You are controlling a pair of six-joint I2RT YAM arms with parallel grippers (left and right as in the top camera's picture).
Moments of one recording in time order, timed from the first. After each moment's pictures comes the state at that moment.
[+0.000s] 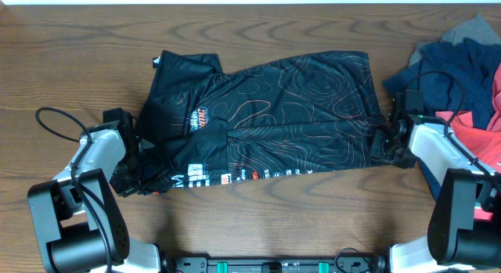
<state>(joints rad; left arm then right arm) 0.25 1.68 0.85 -0.90 -0.11 -0.43 -0.10 1.68 0.87 -0.66 0.08 0.27</state>
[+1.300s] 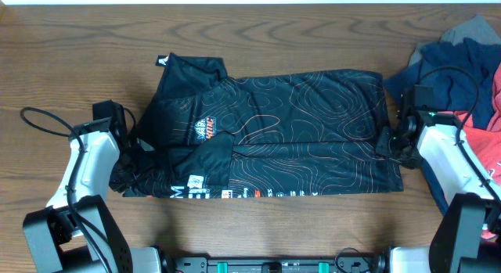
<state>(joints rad) 0.25 1.56 0.90 -0.97 -0.08 -0.44 -0.11 1.58 0.93 -0.81 0.07 0.33</state>
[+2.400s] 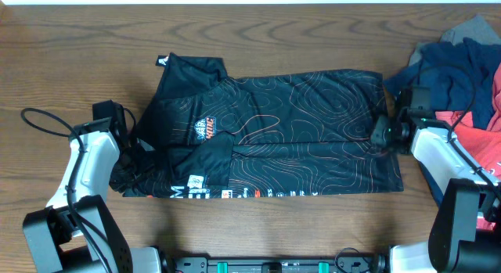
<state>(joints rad) 0.25 1.56 0.90 -0.97 -0.06 -0.44 -0.11 1.63 0.85 -0.40 -0.01 0.33</state>
